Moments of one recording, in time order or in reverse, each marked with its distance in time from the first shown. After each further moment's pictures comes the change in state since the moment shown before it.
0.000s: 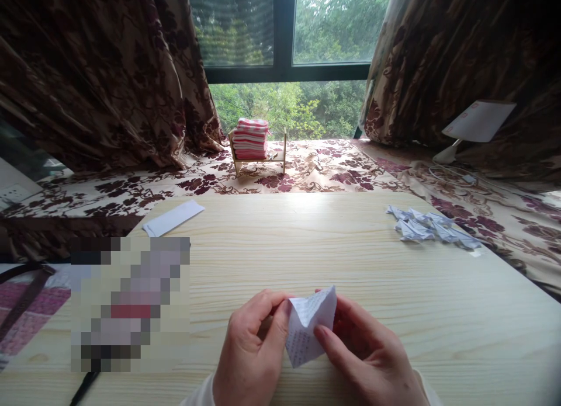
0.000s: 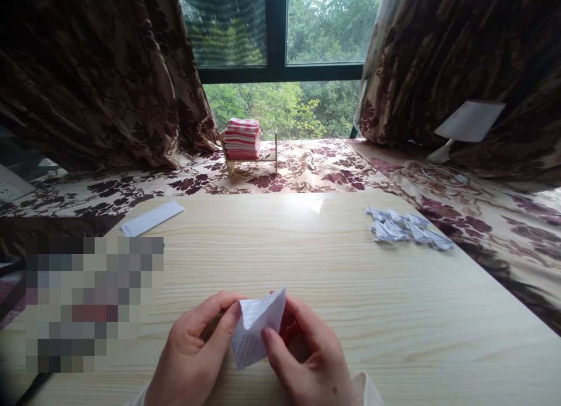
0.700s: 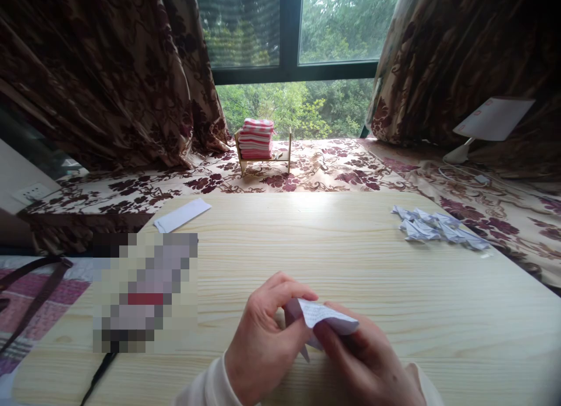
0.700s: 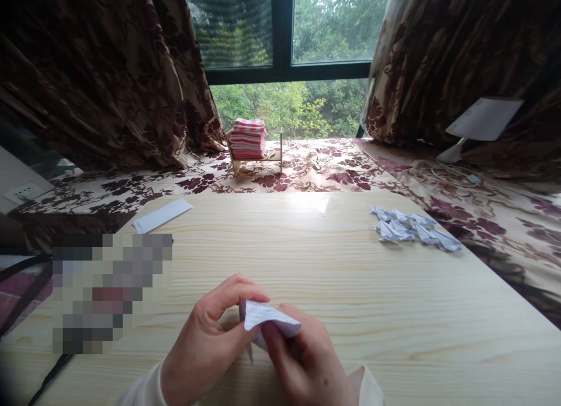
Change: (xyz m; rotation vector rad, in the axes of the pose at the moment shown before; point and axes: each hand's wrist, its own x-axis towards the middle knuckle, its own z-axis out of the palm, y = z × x) left_hand 0.011 0.013 0.002 -0.101 -0.133 0.017; right_hand 0.007 -0.015 -0.003 -0.179 -0.213 -0.220
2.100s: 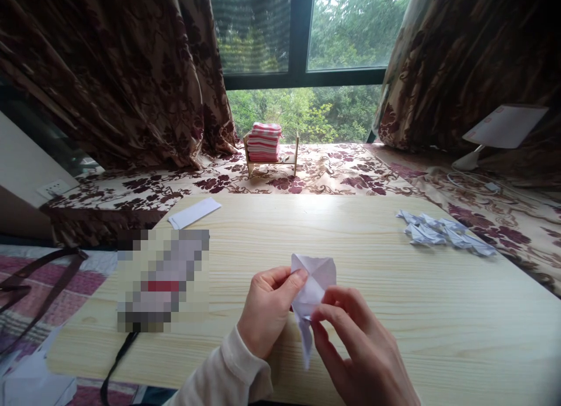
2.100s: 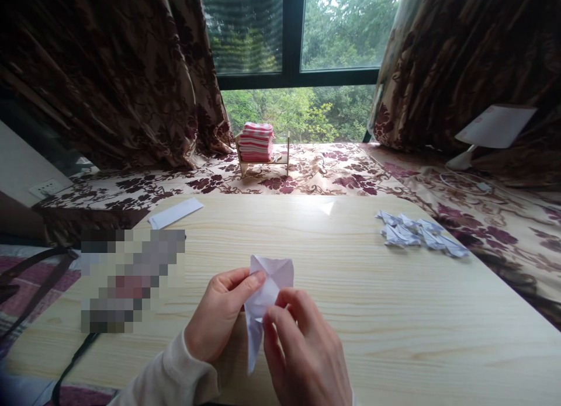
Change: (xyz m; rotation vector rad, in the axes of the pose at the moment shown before) left_hand 0.010 -0.007 0.002 -0.369 0.116 -0.300; right_hand -0.007 -0.002 0.006 -0.656 0.133 -0.450
